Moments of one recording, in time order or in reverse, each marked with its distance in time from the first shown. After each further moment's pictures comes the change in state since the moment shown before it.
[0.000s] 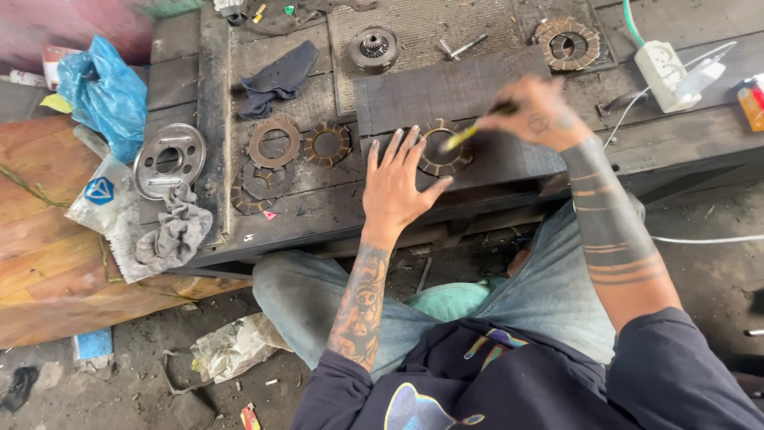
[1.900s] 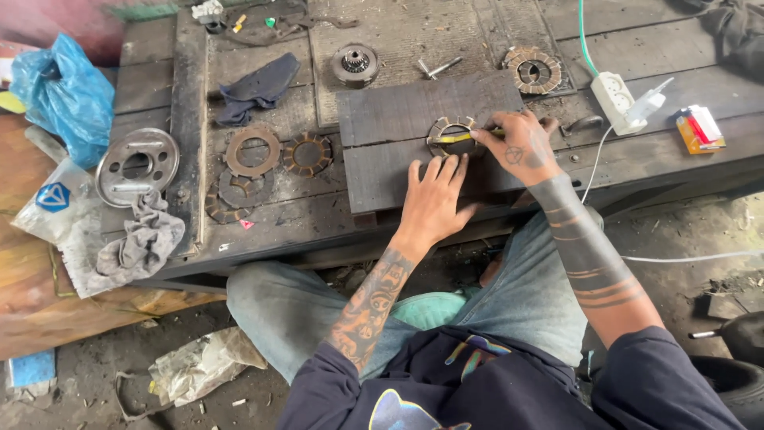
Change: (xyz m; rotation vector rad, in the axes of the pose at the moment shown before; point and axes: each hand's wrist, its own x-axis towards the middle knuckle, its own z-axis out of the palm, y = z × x) left_hand 0.015 0.053 0.073 0.126 0.039 0.245; right_hand -0.036 -0.001 0.010 0.018 0.083 0.145
